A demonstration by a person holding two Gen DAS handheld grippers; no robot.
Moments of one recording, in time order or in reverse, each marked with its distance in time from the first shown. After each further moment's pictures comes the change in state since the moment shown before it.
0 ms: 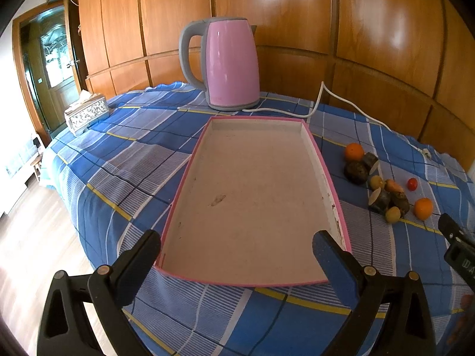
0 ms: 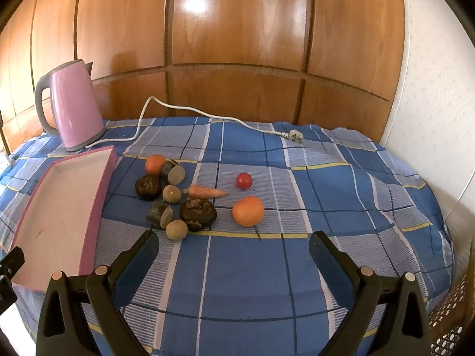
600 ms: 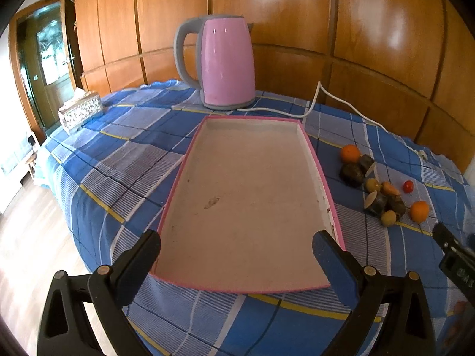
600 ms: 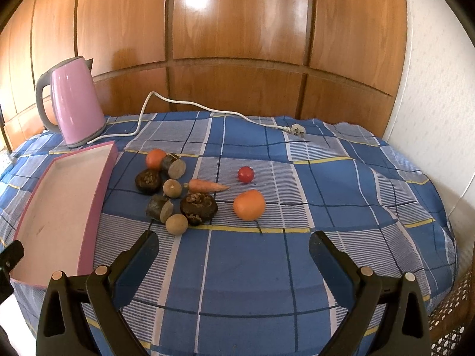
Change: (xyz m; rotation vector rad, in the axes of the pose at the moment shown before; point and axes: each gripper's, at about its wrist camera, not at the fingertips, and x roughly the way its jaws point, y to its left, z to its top) left arm 0.007 -0.002 0.009 -0.011 0.020 -0.024; right arm 0.004 -0.003 -0.002 0.003 0.024 0.016
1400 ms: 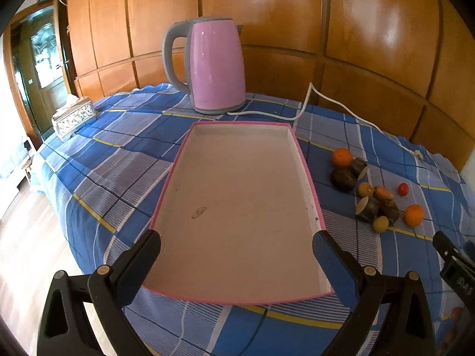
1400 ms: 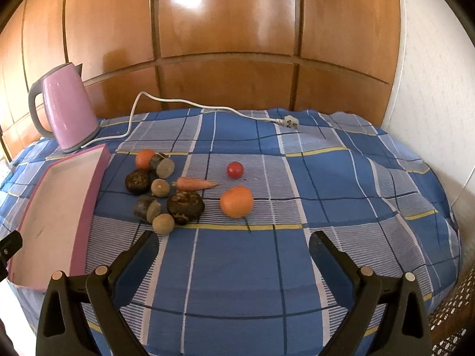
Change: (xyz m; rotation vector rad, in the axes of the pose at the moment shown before) left arm -0.001 -0.016 0.009 0.034 -0.003 -0.024; right arm 0.006 -0.022 0.000 0.049 0.022 0.012
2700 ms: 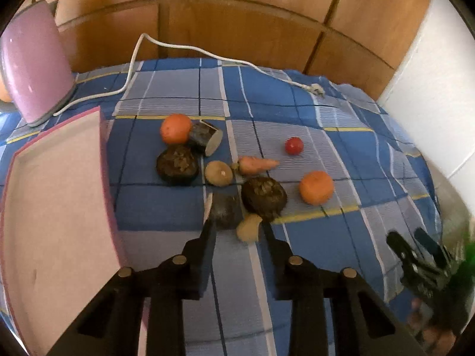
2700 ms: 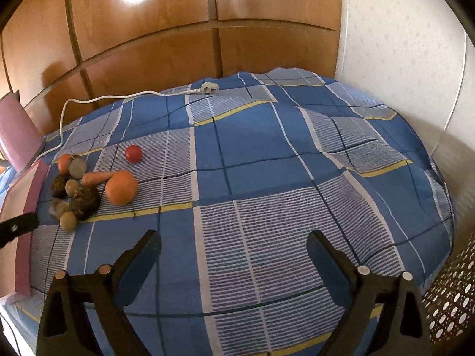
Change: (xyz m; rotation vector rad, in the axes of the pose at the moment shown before) left arm 0.080 -0.151 0.038 0.297 0.270 -0.473; right arm 0.029 -0.115 -0.019 0.183 0.105 -0.099
